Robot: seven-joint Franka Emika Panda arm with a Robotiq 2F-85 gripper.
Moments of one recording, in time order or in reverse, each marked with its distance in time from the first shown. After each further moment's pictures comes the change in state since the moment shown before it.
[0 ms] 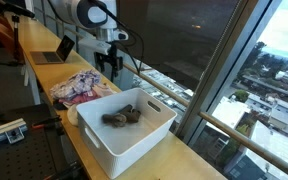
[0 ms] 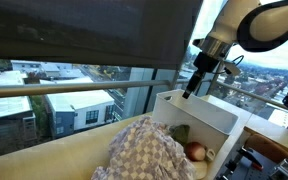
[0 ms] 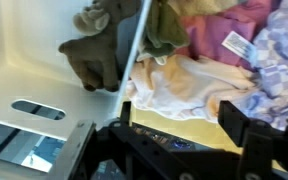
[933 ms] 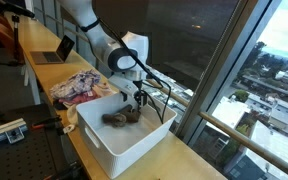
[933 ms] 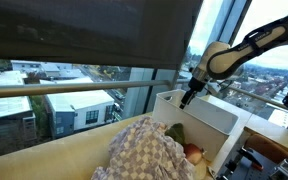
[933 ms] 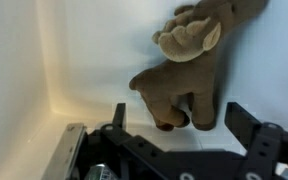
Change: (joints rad) arm -0.158 0.344 -0.076 0.190 0.063 0.123 -0.109
